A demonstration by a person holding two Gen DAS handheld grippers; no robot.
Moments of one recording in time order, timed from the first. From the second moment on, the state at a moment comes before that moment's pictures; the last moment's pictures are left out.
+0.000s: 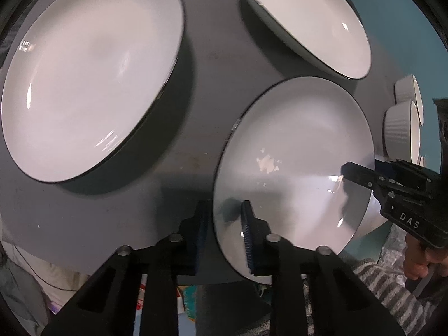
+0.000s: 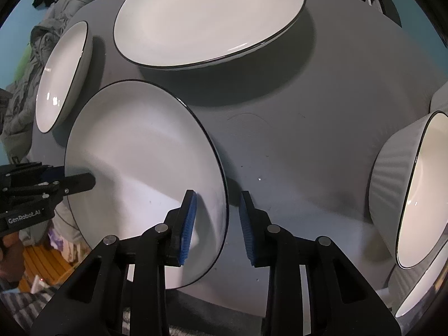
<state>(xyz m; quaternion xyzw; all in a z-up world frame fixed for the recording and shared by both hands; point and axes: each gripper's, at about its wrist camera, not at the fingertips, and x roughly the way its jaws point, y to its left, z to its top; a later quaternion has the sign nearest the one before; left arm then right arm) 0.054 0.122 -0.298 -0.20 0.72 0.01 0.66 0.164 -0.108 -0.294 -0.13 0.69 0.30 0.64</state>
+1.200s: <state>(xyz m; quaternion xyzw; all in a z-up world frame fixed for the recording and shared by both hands) 0.070 0.145 -0.276 -0.18 0.72 0.01 0.67 0.158 -0.096 -0.289 -0.11 0.70 0.28 0.64</state>
